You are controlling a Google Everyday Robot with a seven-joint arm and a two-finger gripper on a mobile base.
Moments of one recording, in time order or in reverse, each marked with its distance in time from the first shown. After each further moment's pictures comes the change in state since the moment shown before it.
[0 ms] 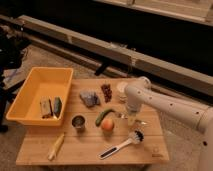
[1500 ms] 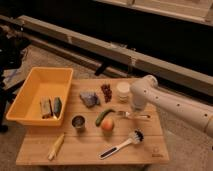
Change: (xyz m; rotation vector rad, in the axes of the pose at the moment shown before) arm 0.026 -0.017 -0.031 0.069 -0.003 0.055
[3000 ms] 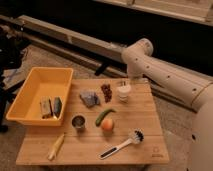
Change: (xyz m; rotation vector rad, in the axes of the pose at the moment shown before) arm -0.035 -0.128 -0.129 0.216 0.108 -0.172
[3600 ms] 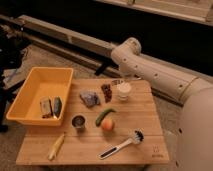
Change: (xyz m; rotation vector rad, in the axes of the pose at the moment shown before) arm -0.025 -0.015 0.007 0.024 0.074 -0.048
